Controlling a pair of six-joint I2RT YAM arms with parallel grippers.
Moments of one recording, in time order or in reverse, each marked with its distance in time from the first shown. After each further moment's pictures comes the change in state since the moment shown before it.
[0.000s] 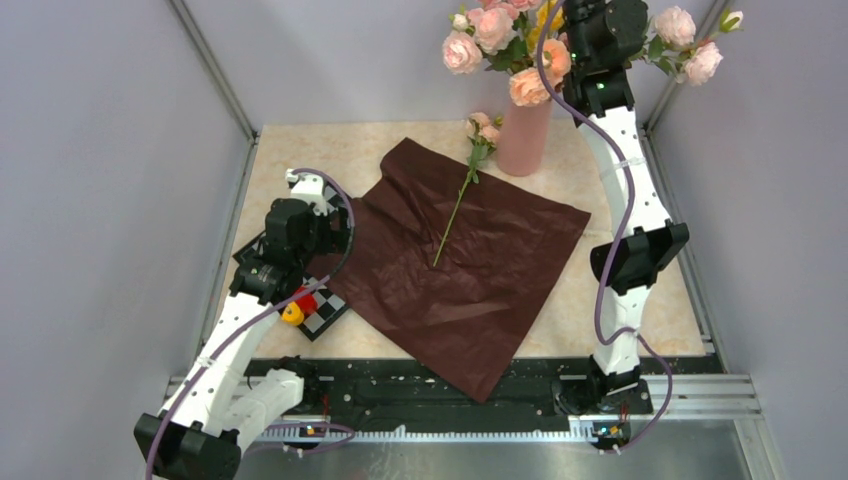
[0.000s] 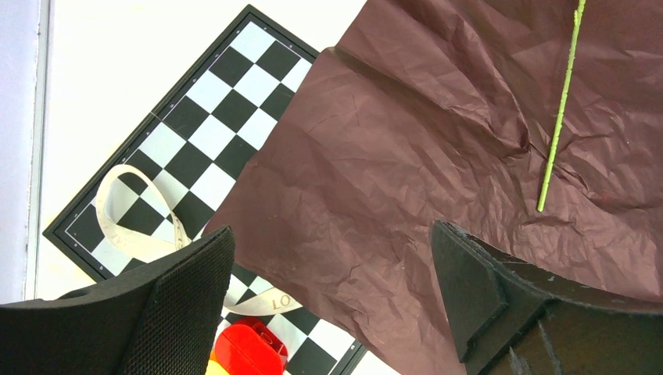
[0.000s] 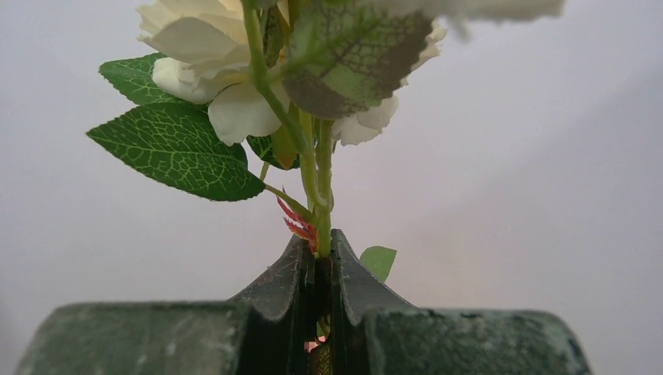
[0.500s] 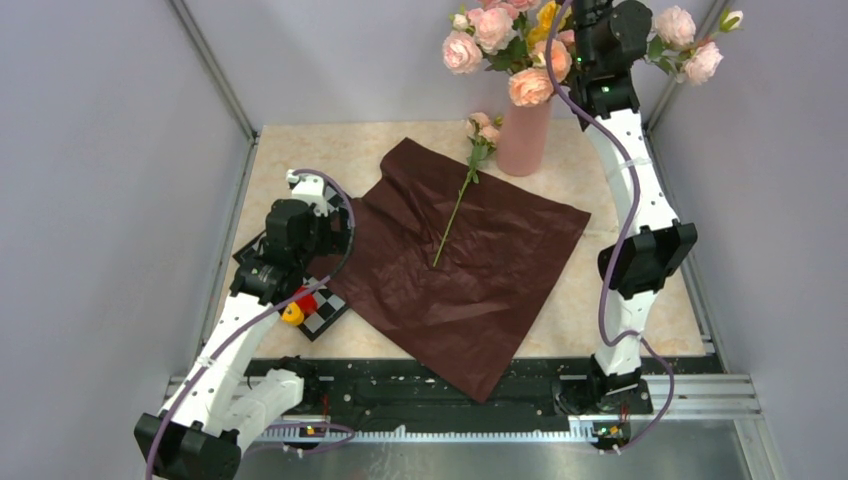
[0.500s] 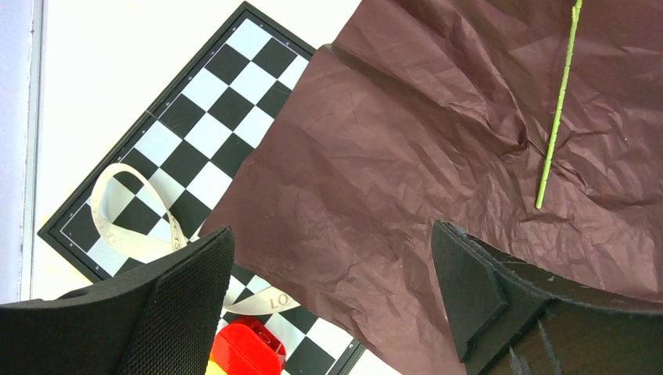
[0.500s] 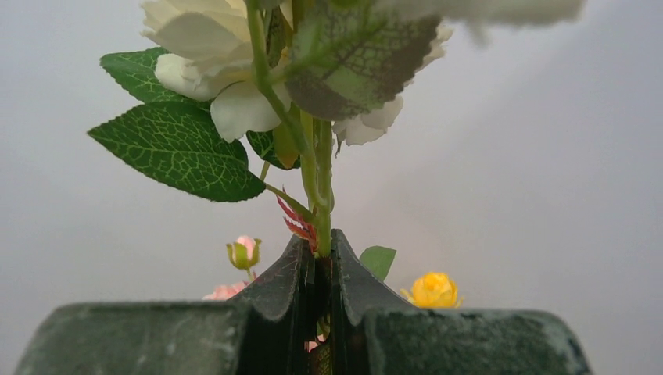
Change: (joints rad) left arm 0.001 0.000 -0.004 0.000 0.011 -0.002; right arm -0.034 -0.044 -0.104 0.039 0.066 0.037
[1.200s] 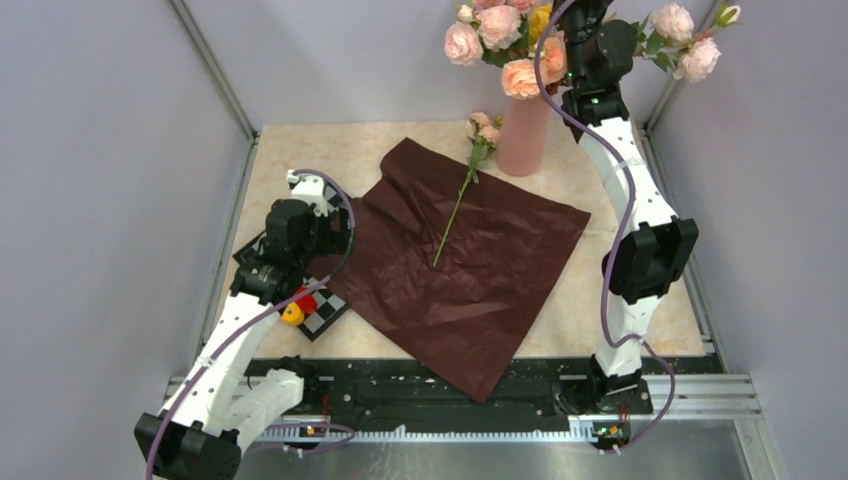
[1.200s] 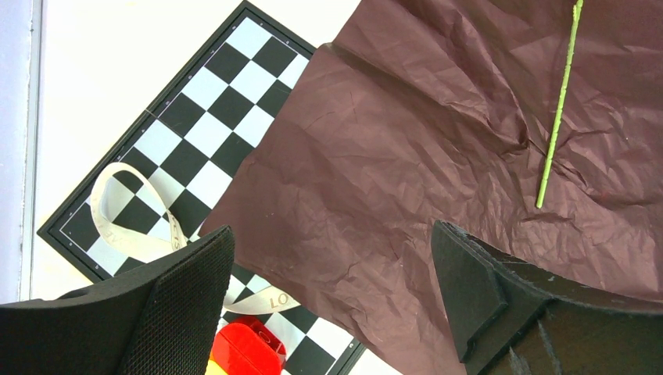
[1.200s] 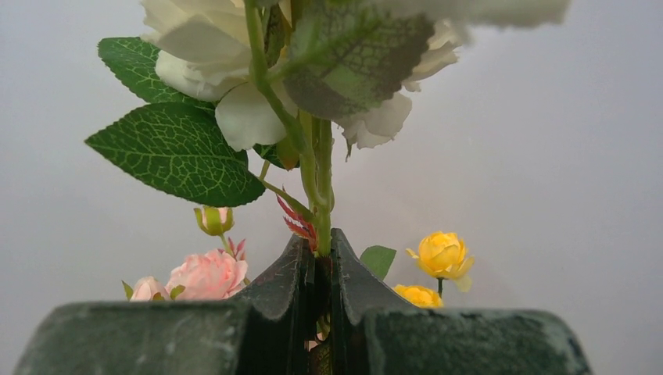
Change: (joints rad) left arm 0.001 0.000 -0.003 0.000 0.001 0.000; right arm -0.005 -0.048 -0.238 0.138 0.037 0.003
